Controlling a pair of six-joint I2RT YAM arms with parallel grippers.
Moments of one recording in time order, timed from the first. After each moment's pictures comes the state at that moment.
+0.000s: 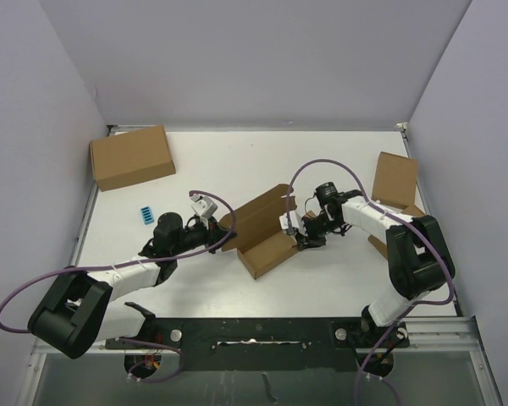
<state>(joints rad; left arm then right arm) -0.49 1.26 0.33 0.70 0.54 -0.24 0.35 1.63 0.95 -0.73 -0.70 -1.35</state>
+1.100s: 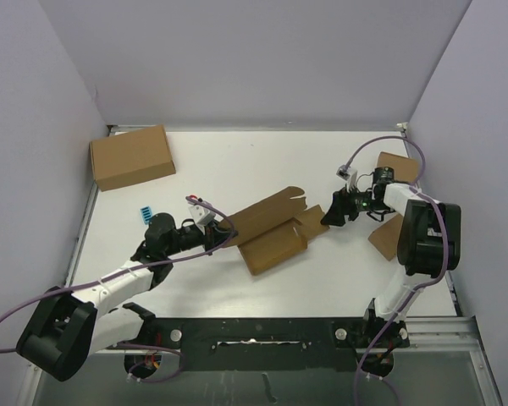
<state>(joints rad) -0.49 1.12 0.34 0.67 0.67 -0.11 -0.12 1.78 1.06 -0.56 -0.93 -0.64</state>
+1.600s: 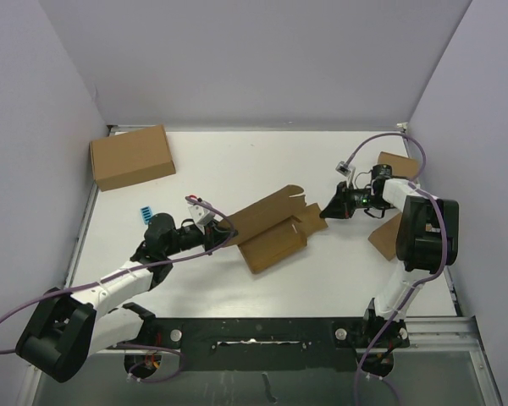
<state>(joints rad) -0.49 1.11 0.34 0.67 0.67 -0.12 -0.12 1.83 1.13 -0.65 -1.10 -0.65</state>
